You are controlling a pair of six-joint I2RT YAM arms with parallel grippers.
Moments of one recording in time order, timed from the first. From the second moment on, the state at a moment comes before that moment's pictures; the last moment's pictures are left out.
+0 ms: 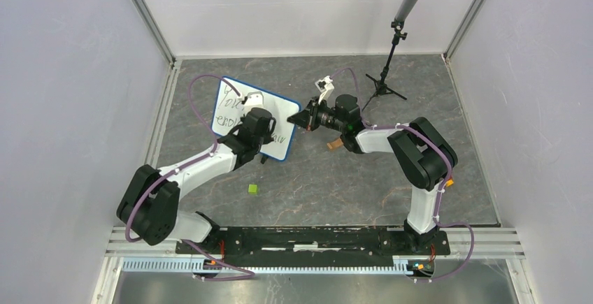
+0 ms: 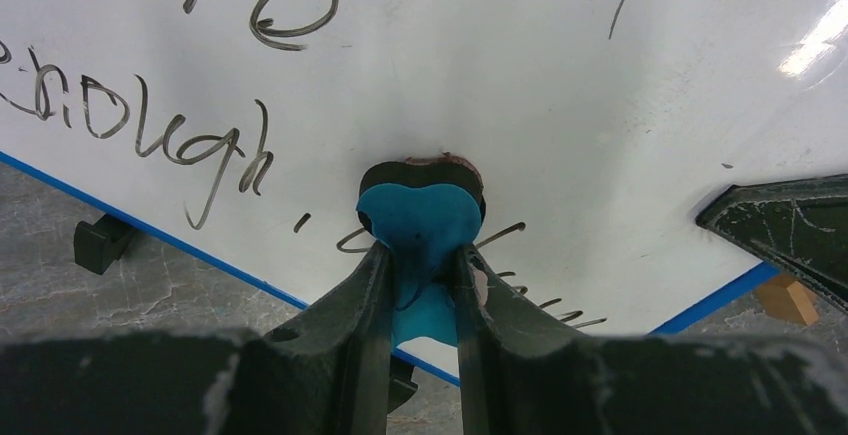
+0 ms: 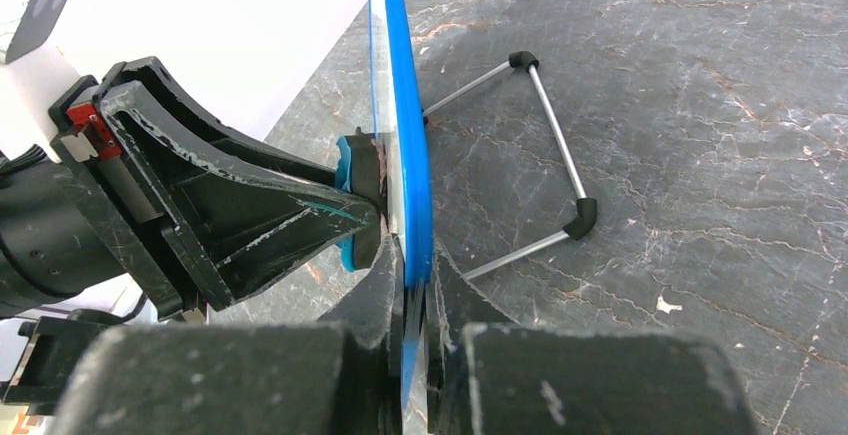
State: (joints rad) left arm -0.60 1.39 0.78 -0.06 -0.45 -0.48; right arm 0.58 1.91 0.95 0.82 -0.51 0.59
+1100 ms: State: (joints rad) left arm -0.34 1.32 0.70 -0.08 -0.25 -0.58; right arm 0.59 1.91 0.93 0.91 -0.55 0.59
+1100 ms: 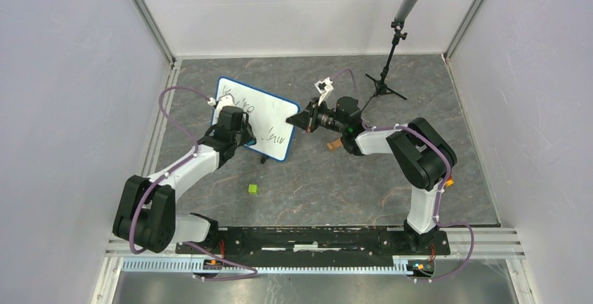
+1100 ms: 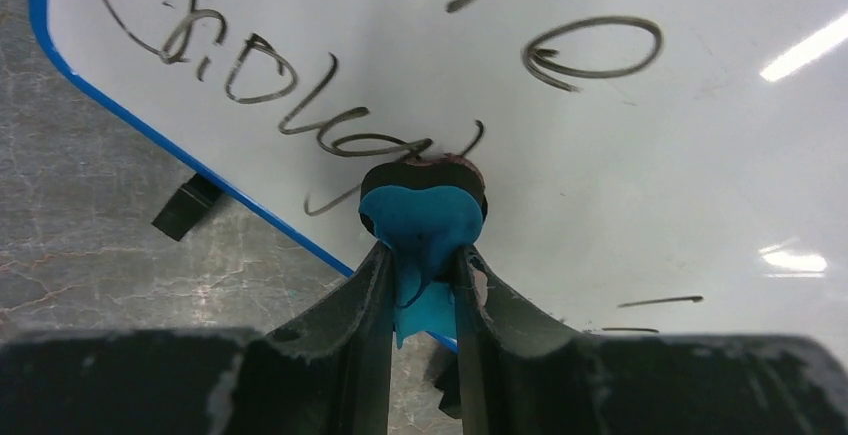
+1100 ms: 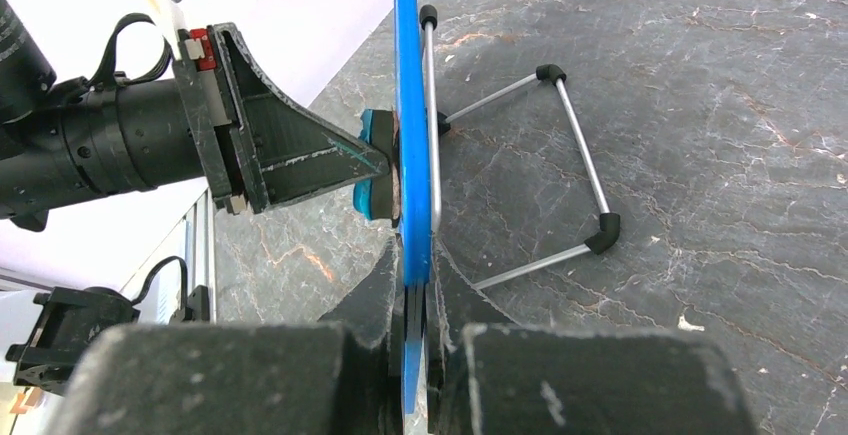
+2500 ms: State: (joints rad) left arm -0.56 1.34 0.74 -0.08 -0.36 -0.51; right arm 0.57 1.93 0.92 0.95 -0.57 0.61
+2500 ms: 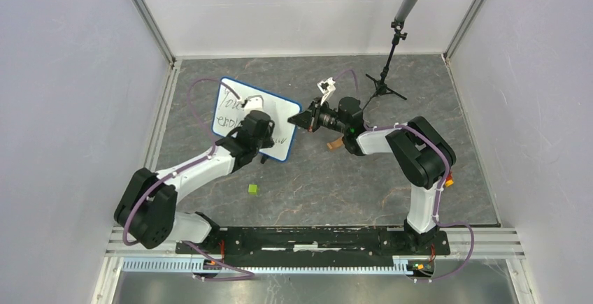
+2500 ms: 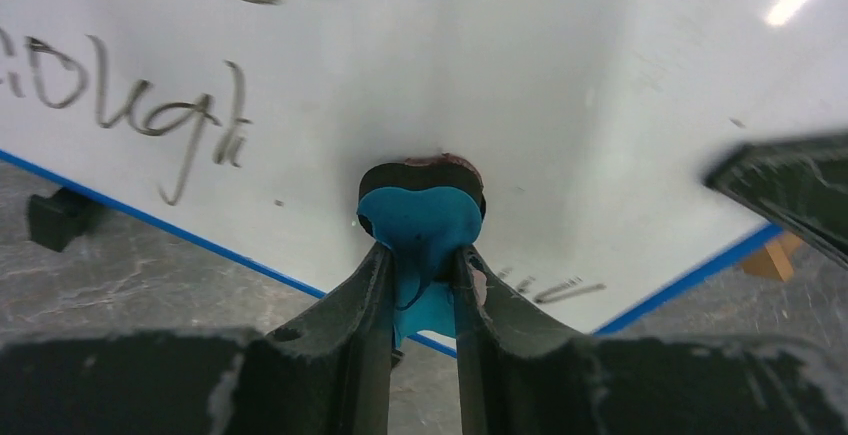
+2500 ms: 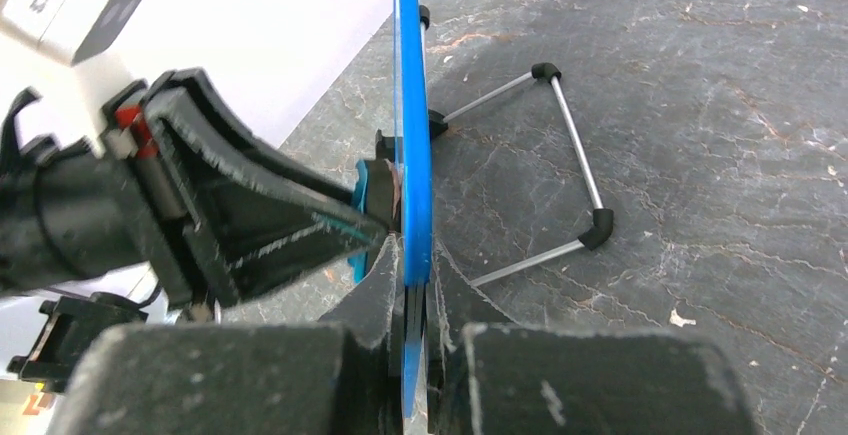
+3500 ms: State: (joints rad) left arm -0.50 1.28 0.67 -0.16 -0.30 -0.52; right arm 0.58 1.93 0.92 0.97 -0.57 0.61
